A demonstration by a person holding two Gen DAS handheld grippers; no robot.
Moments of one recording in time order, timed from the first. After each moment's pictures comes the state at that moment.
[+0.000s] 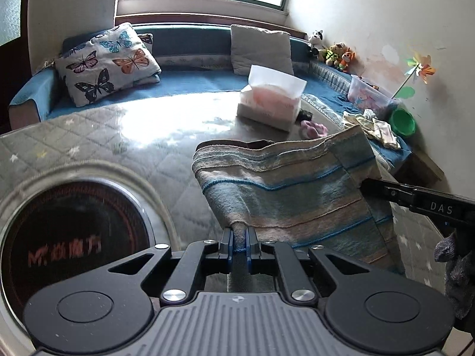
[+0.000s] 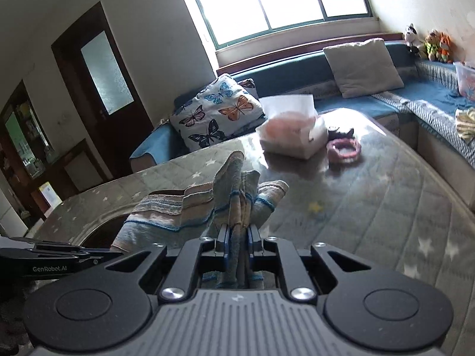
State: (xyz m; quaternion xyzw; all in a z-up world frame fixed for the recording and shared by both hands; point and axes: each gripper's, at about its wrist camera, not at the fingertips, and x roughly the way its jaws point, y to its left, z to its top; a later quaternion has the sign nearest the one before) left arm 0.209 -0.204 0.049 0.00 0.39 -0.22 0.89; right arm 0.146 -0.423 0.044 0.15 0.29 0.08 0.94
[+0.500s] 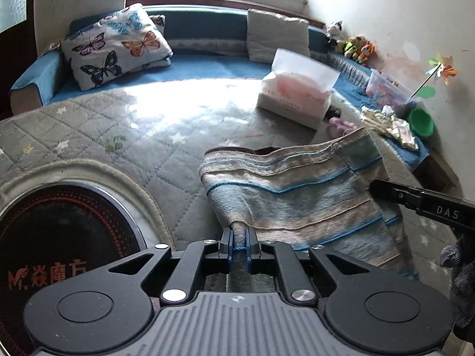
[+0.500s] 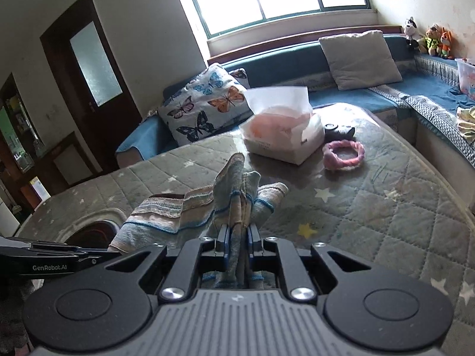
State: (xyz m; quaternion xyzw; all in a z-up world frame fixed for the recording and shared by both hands) left arm 0.268 -0.220 0.017 0.00 0.43 -0.20 0.88; right arm 0.210 -0.438 0.014 0.15 0.32 0.06 0.93
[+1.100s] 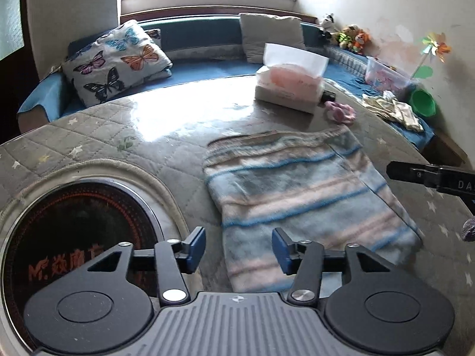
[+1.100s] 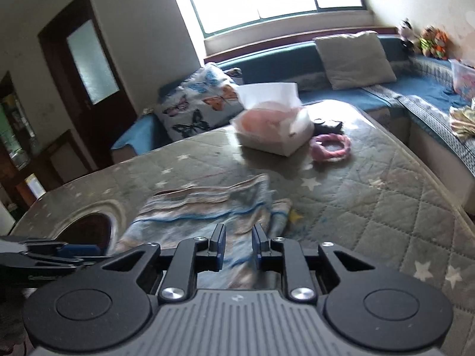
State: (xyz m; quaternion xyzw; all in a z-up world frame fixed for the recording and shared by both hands) left arm 0.222 -0.216 0.018 0.05 0.40 -0.20 0.89; right arm 0.172 -0.437 0.021 0.14 0.31 0.07 0.94
